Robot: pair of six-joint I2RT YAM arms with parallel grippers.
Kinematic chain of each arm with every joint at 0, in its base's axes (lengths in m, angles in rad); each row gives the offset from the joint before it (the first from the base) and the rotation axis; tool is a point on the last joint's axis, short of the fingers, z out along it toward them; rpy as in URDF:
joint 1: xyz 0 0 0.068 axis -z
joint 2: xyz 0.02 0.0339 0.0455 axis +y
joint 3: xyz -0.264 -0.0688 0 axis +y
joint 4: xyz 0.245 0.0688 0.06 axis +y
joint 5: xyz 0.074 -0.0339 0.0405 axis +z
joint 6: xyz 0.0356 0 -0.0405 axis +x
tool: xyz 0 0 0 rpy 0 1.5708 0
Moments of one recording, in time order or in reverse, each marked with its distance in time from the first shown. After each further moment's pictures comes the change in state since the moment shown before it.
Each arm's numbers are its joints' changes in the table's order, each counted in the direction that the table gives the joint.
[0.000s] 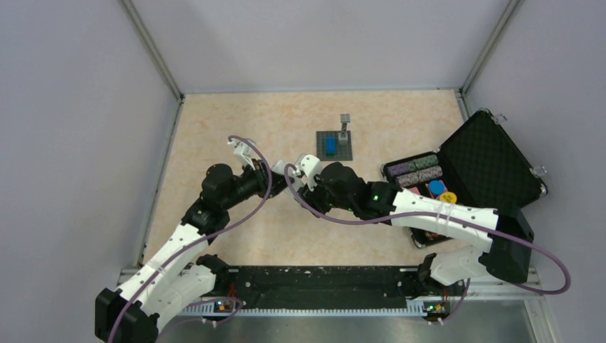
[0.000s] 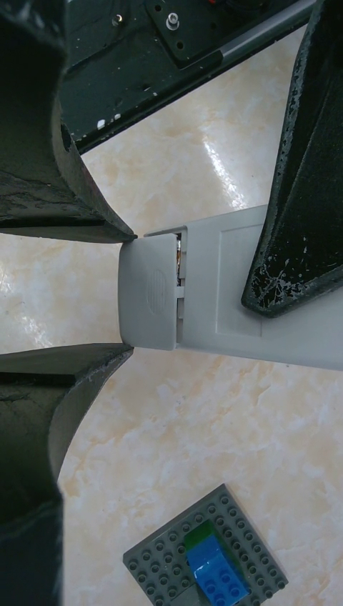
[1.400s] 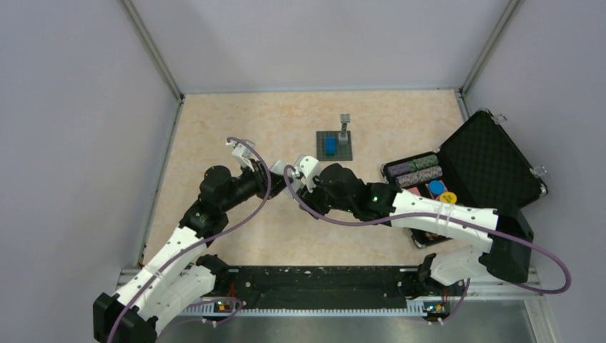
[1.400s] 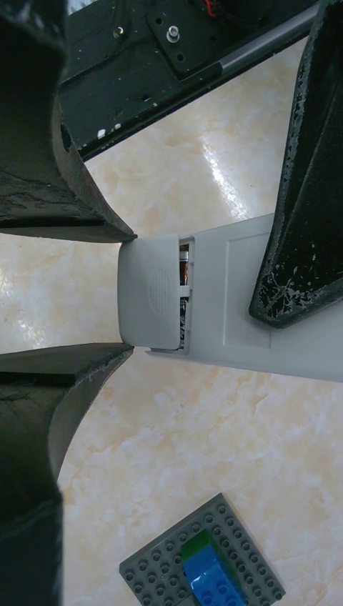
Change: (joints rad) left arm 0.011 -0.031 -0.001 0.016 0.024 0.045; right arm -0.010 0.000 0.000 -0.004 0.000 0.009
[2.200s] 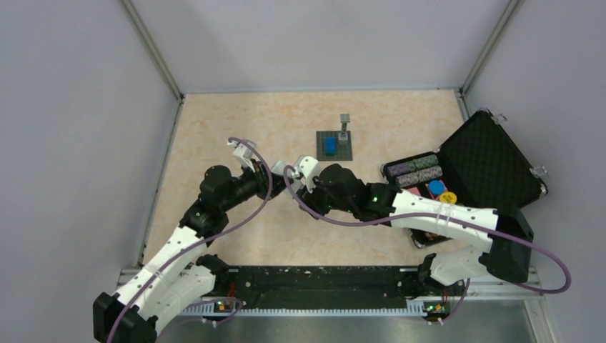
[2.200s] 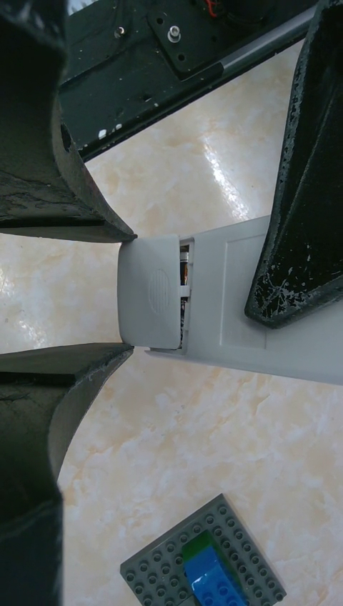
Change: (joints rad) left arm 0.002 0.000 0.000 0.000 -0.014 0.031; right arm -0.002 0.000 0.000 0.000 -0.004 0.001
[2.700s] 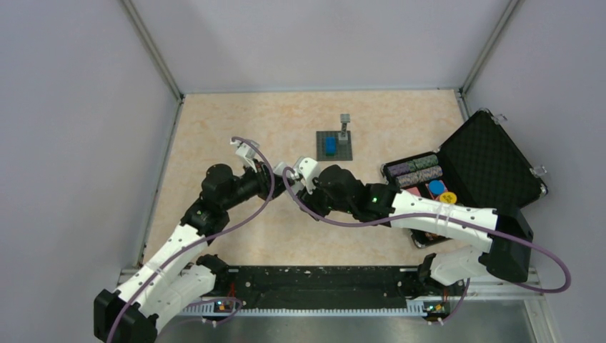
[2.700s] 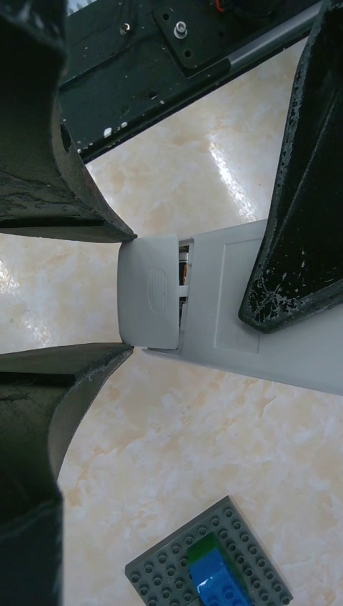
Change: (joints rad) left arm 0.000 0.019 -0.006 0.006 -0.030 0.023; right arm -0.004 0.000 0.000 0.016 -0.005 0.000
